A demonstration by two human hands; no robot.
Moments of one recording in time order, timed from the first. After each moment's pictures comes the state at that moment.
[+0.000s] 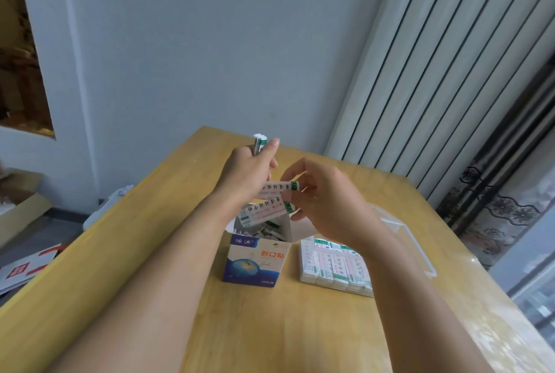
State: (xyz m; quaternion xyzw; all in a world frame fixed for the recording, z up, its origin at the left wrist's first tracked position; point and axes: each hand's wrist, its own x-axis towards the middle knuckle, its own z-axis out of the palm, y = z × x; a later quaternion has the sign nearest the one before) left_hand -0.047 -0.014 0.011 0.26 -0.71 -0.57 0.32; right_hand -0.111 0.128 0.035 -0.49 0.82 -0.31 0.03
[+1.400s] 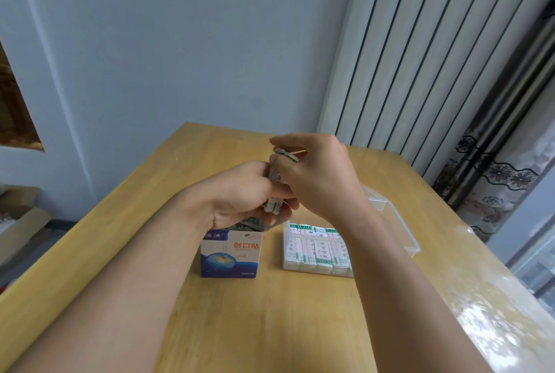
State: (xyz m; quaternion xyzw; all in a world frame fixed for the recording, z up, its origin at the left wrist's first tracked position) left_hand -0.046 0.026 0.021 0.10 -0.74 -0.67 0.02; right_hand -0.126 0.140 0.042 -0.42 0.80 -0.42 -0.07
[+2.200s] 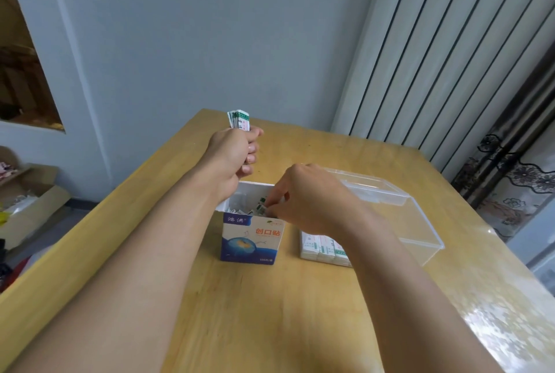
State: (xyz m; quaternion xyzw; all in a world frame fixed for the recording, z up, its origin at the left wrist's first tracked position) left_hand -0.056 -0.021 0.003 0.27 -0.54 -0.74 0.29; right_hand -0.111 0.120 0.013 -0.51 0.85 -0.10 0.04
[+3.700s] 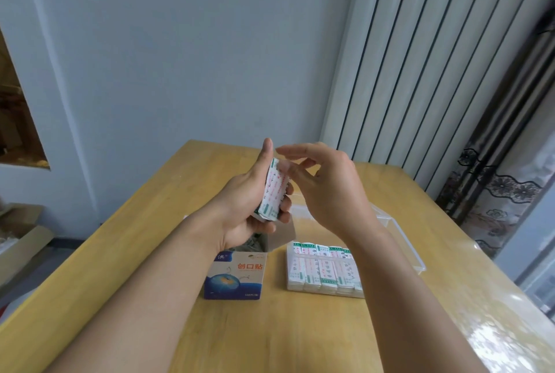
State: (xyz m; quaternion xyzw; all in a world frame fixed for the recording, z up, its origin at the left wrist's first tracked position) left_hand -0.046 0.029 0.026 0.15 -0.64 -0.75 0.10; right_hand -0.140 0.143 0.042 -0.45 0.76 -0.45 -0.10
